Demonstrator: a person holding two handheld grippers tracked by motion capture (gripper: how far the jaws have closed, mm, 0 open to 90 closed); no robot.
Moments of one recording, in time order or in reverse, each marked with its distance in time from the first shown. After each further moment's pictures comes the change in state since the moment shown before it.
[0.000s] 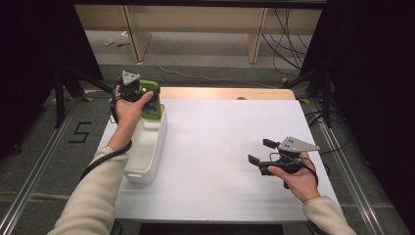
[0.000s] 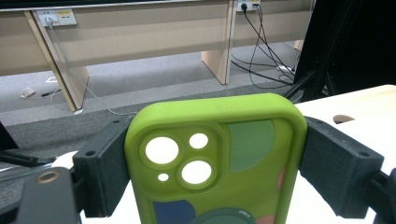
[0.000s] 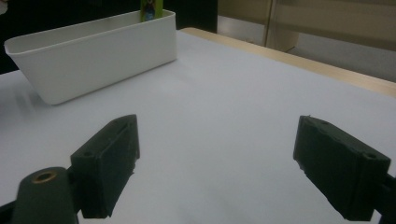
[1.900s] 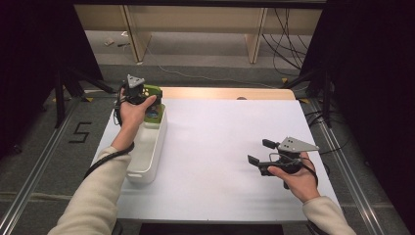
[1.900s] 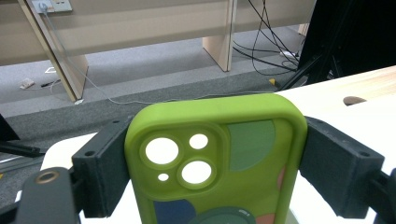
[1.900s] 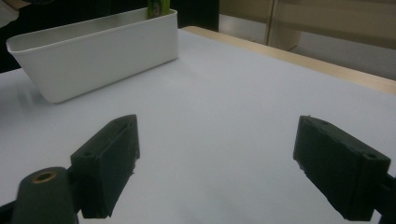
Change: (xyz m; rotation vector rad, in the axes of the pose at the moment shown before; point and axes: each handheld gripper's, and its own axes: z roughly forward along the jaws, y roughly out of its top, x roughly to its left) left arm -0.001 -0.016 0.016 0.057 0.001 0.006; right arm 0.000 -0.001 0.001 0.003 0.009 0.000
